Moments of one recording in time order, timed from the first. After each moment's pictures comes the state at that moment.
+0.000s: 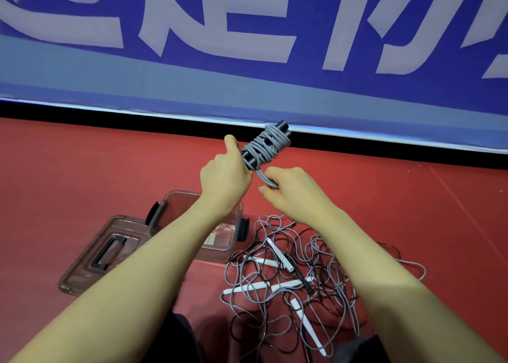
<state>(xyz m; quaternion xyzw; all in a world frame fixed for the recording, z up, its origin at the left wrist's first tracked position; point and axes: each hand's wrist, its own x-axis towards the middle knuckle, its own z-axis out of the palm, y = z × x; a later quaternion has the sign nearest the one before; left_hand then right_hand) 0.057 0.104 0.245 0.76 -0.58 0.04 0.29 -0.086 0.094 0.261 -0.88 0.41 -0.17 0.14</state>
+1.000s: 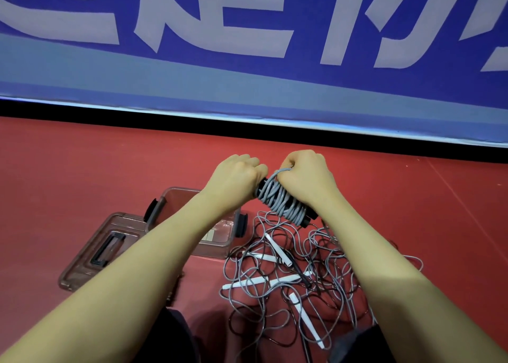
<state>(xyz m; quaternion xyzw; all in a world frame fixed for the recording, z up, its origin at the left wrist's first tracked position) 0.057 0.101 0.236 0.49 -0.82 0.19 0.20 -0.093 0.088 0.277 -0.76 0.58 -0.20 0.20</state>
